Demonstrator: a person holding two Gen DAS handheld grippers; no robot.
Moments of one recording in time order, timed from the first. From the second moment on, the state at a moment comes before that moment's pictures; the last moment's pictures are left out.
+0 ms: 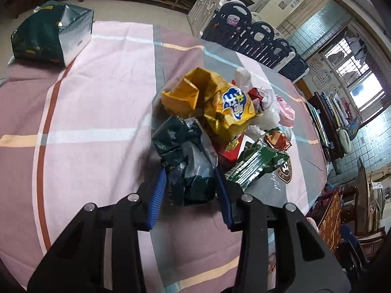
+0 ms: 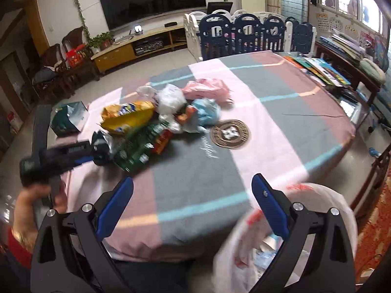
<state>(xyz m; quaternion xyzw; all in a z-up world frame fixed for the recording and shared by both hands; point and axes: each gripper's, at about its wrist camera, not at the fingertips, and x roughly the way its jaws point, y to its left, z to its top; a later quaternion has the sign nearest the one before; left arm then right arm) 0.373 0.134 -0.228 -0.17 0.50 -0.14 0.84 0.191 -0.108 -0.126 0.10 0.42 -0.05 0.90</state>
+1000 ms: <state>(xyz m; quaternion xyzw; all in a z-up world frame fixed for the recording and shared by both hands) 0.311 0.158 -0.201 -0.08 0.40 -0.02 0.91 0.223 -0.102 -0.160 0.19 0.43 -0.04 0.88</state>
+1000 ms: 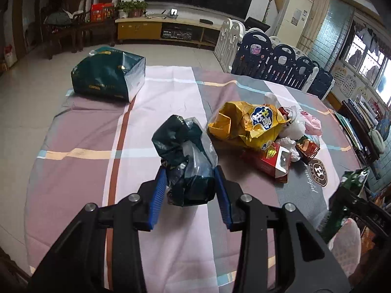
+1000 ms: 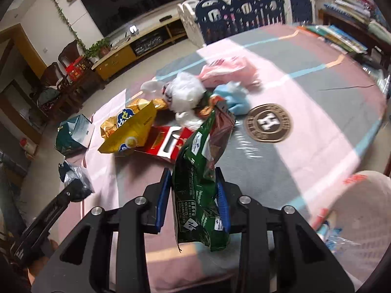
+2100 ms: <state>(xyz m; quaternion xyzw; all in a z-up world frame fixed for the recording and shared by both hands) 0.171 0.066 -0.140 -0.12 0.34 -0.19 0.91 0.060 -0.246 -0.122 0.18 0.38 -0.19 0.89</state>
